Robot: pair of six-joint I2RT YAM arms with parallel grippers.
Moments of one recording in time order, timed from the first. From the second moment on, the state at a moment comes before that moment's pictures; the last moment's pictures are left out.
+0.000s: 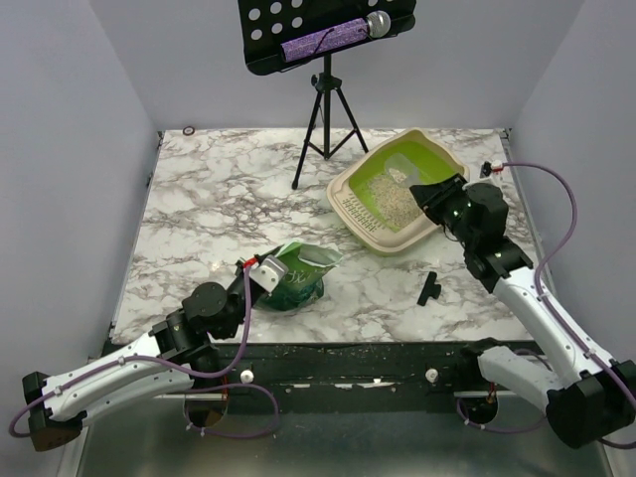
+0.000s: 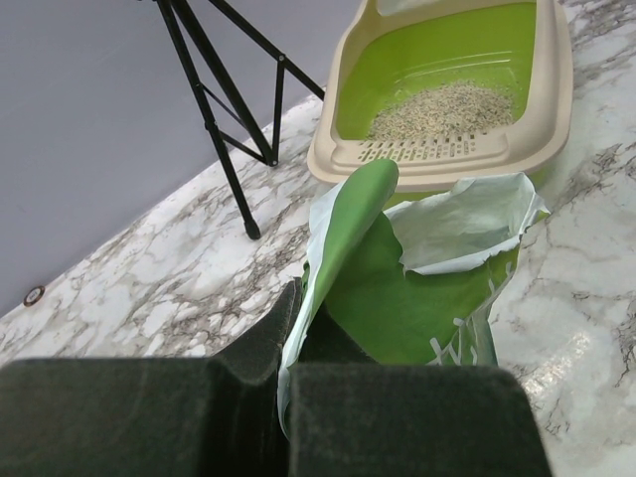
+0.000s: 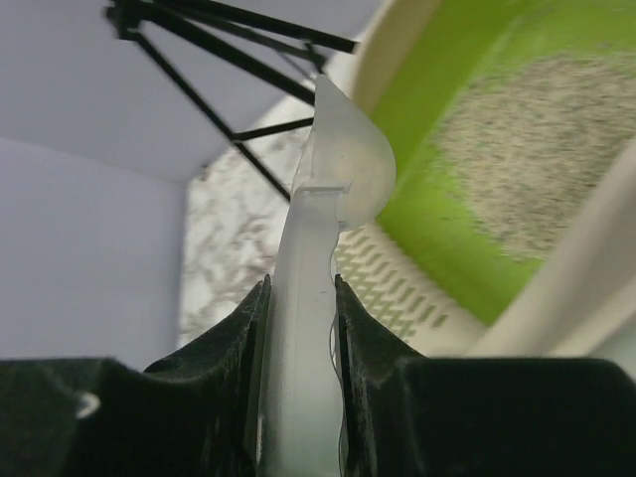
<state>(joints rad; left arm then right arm) -1.08 0.45 0.44 0.04 -0.49 0.35 0.33 0.97 0.81 -0.01 0.07 0.92</state>
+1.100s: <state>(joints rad) -1.08 0.48 0.45 0.04 -0.49 0.35 0.40 1.44 1.51 -0.80 0.16 0.26</state>
